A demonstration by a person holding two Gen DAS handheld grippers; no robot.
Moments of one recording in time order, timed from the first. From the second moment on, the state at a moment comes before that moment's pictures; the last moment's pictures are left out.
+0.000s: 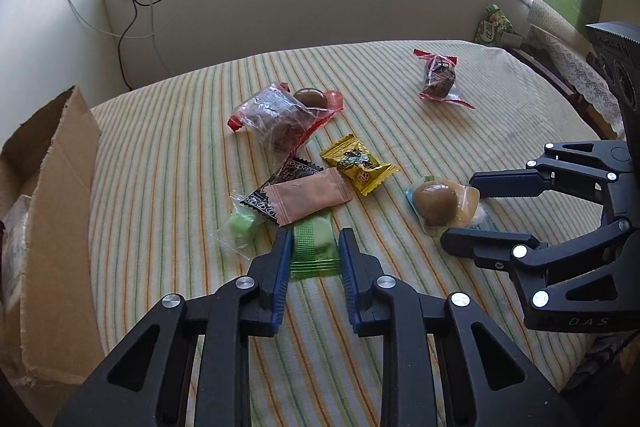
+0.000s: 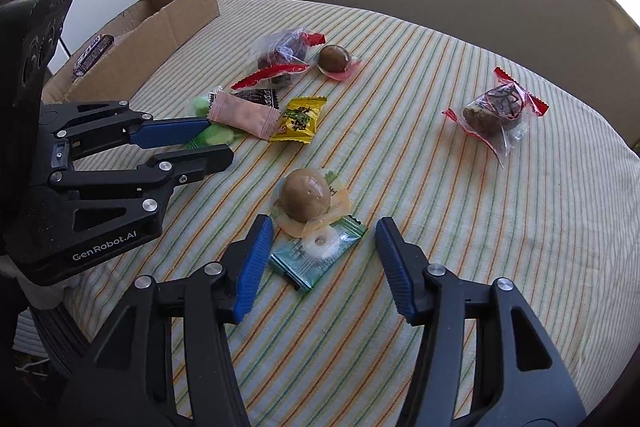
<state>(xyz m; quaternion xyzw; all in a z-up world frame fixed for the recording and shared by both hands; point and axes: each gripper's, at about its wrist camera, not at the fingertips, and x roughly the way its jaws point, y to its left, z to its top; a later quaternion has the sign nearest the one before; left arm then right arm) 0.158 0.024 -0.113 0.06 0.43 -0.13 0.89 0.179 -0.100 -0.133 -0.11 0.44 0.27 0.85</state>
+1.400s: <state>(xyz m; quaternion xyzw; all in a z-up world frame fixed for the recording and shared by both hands) 0.087 0.174 -0.031 -0.05 0.30 0.02 0.95 0.152 -0.030 -0.034 -0.10 0.35 0.35 0.86</state>
